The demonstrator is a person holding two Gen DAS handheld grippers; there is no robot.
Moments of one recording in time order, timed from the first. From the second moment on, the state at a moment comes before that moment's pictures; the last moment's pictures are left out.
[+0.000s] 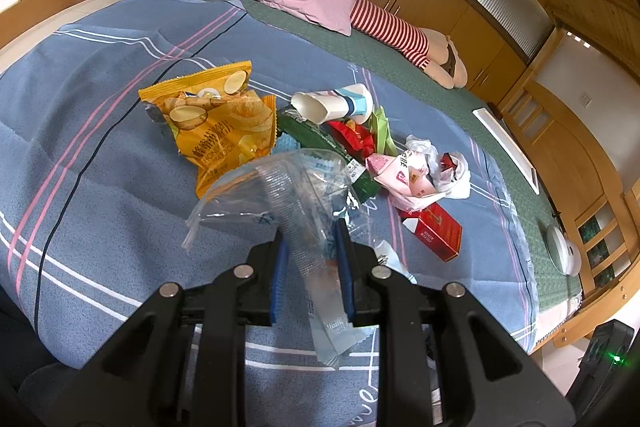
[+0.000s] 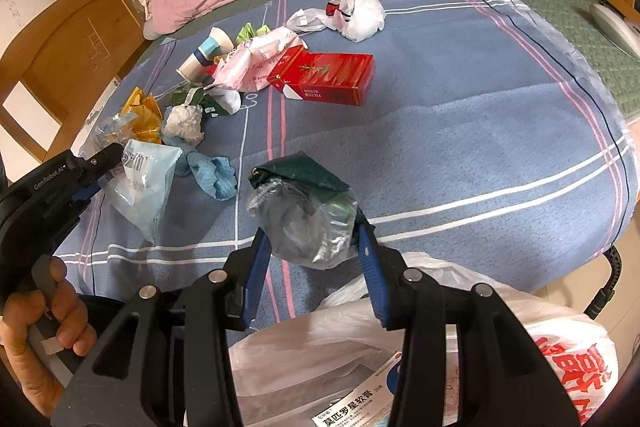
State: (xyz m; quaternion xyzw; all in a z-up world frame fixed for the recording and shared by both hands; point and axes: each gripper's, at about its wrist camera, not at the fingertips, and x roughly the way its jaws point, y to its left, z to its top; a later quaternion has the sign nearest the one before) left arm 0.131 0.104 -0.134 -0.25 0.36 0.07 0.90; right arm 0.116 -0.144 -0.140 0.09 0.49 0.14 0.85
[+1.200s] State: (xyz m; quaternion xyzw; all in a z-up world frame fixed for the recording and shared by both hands) left arm 0.130 0.105 -0.133 -0.26 0.35 0.07 0.90; right arm 0.114 -0.142 -0.147 0.09 0.49 0.14 0.85
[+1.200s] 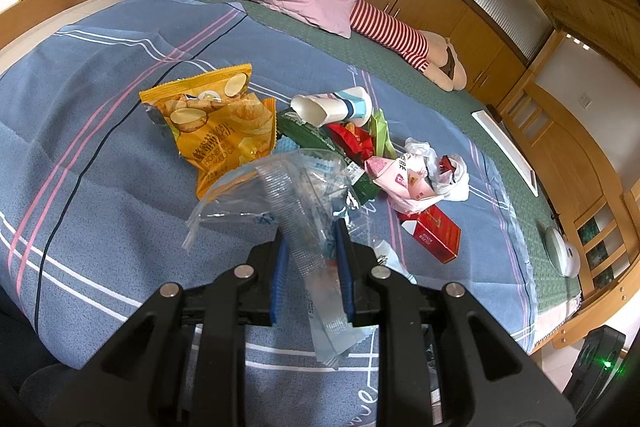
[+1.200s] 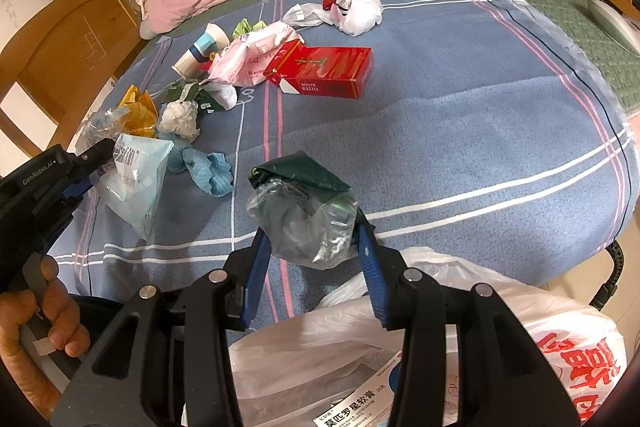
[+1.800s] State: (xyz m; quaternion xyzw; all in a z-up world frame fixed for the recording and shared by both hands) left arm 0.125 0.105 -0.126 -0.26 0.34 0.07 0.90; right arm 0.082 -0.145 -0.062 0.05 0.42 0.21 0.88
